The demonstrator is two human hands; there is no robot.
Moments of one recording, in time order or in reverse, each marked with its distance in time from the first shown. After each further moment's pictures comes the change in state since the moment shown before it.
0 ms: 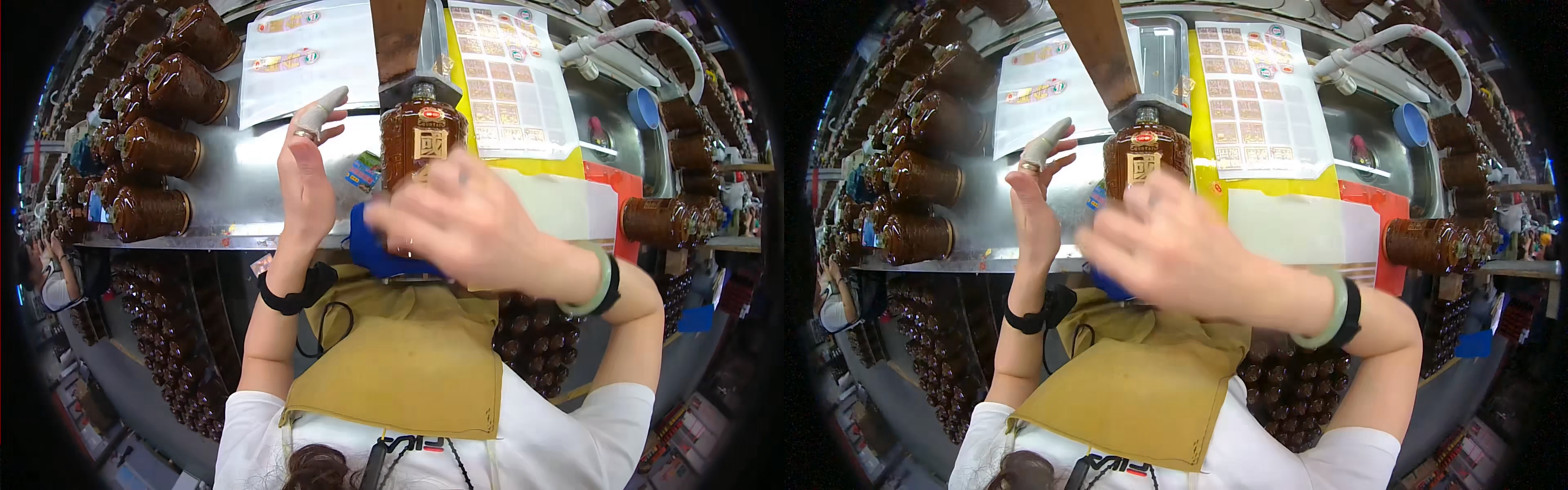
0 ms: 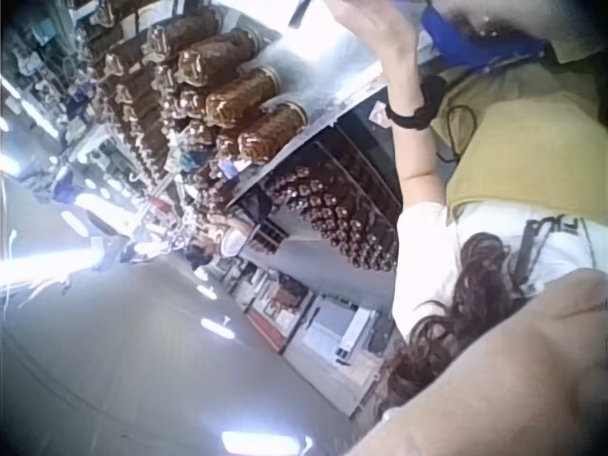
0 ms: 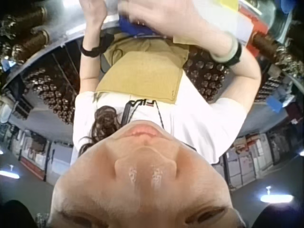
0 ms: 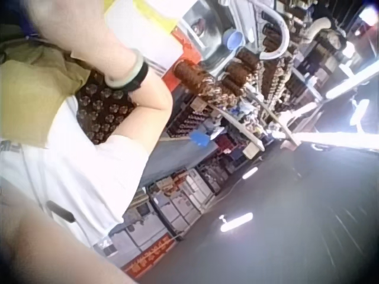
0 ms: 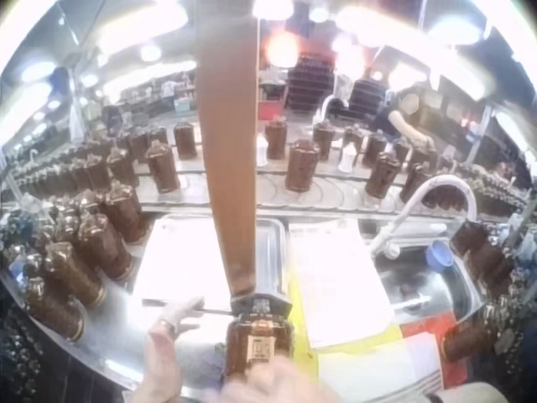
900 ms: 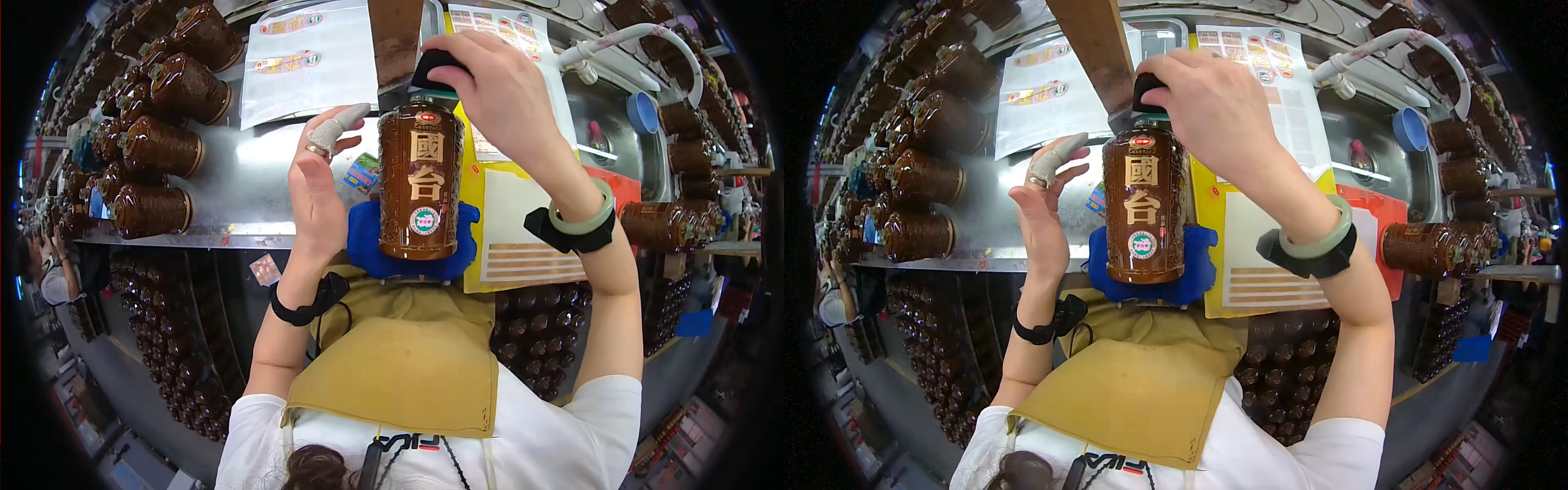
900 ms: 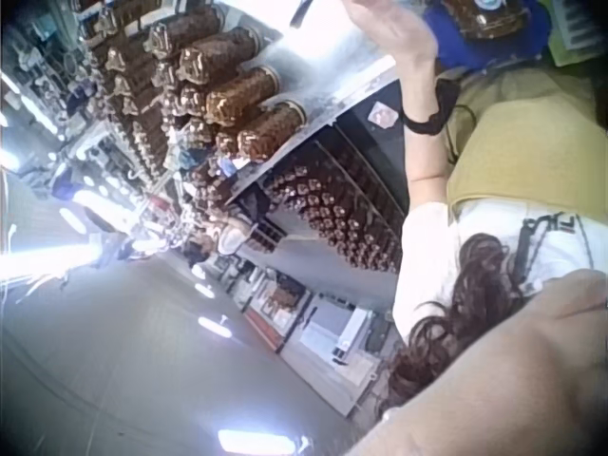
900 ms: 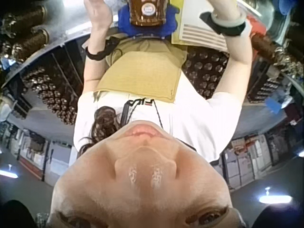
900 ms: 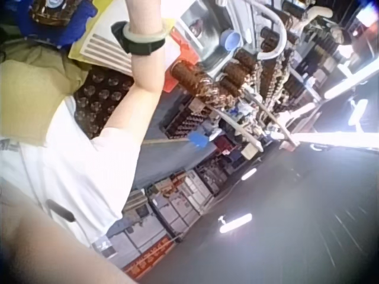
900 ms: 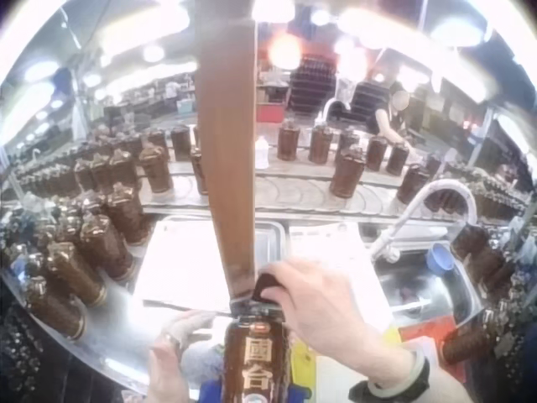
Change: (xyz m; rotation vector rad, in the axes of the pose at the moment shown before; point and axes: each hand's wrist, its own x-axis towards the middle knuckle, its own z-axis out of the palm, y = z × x) left_hand -0.013 0.021 0.016 -0.081 0.050 -0.067; right_hand 0.026 0.105 0.005 0.045 0.199 0.380
